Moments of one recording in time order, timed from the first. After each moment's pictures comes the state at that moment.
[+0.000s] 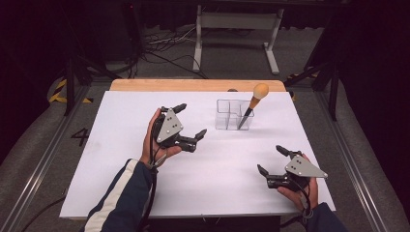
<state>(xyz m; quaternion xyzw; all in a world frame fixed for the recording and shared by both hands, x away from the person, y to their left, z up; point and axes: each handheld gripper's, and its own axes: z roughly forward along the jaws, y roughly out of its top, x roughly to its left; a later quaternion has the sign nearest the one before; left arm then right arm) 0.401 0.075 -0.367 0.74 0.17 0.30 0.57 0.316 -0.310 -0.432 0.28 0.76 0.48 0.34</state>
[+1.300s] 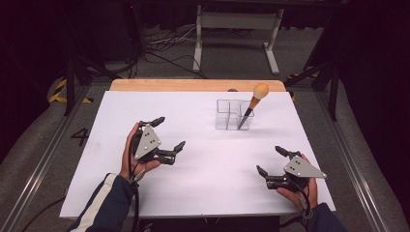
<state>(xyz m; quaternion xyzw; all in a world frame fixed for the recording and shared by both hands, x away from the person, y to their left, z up) 0.374 0.131 -0.396 0.75 0.20 0.32 0.55 0.315 -0.308 -0.433 0.28 0.76 0.47 0.34</state>
